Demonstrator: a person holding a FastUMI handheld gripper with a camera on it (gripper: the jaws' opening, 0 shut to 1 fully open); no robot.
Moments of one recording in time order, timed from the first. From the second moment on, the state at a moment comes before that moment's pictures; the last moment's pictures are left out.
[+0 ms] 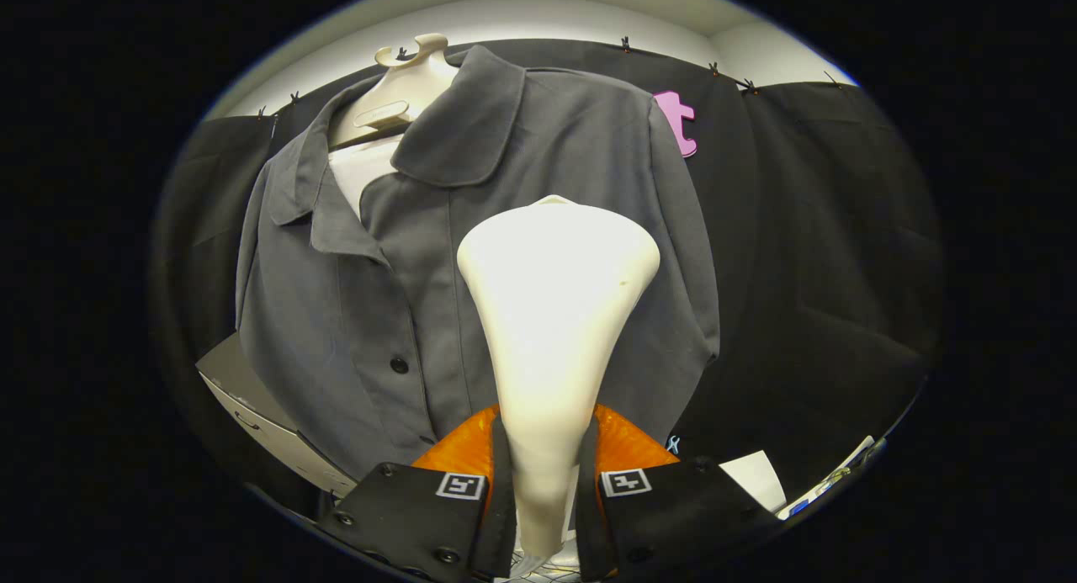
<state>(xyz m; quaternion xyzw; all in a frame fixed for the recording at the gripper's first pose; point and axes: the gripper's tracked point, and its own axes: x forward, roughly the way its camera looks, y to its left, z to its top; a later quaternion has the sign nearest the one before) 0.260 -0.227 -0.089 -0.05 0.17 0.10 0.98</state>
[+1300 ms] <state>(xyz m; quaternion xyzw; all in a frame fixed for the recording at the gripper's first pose) 0.233 -0.247 -0.290 -0.02 0.28 0.12 0.95</state>
